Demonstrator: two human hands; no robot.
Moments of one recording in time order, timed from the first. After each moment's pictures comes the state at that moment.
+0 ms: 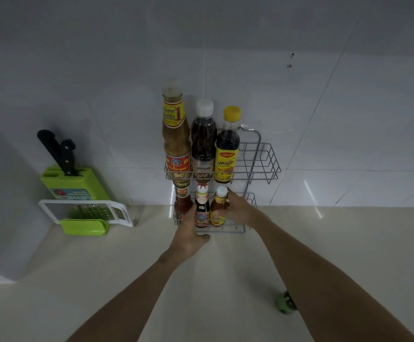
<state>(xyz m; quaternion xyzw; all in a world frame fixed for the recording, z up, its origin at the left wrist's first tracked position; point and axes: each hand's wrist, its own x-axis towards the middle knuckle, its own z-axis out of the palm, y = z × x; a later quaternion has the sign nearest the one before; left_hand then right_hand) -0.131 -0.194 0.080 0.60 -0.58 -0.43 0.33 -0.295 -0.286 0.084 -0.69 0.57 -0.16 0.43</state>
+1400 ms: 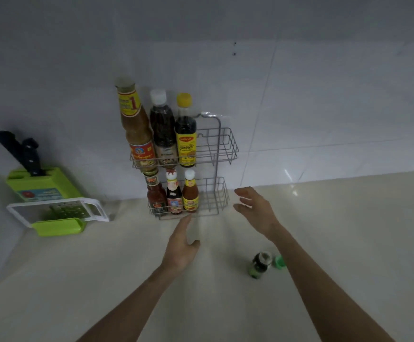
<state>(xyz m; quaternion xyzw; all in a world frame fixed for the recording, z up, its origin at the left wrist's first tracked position) -0.173 -0.130 0.060 0.61 -0.58 -0.44 0.32 -0.395 -0.180 0.107 -0.59 0.61 -0.36 0.39</state>
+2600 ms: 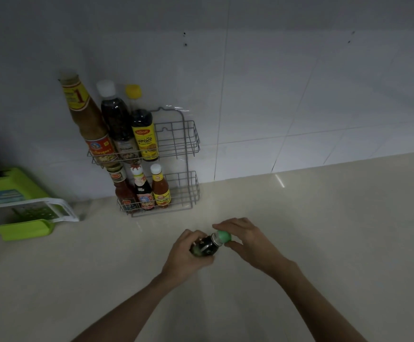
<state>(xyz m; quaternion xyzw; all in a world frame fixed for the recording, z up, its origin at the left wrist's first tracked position) -0.258 -0.091 0.044 0.52 -0.68 -0.43 0.30 -0.462 -0.082 0.087 -0.82 0.47 -0.28 0.17</state>
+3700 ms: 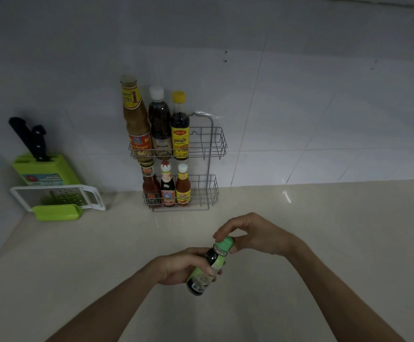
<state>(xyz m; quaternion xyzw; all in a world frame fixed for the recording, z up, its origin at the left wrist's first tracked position) -0.201 -0.073 0.087 0.36 -0.44 -0.82 0.10 -0.425 -0.085 0.169 -0.74 0.39 -0.19 0.52</state>
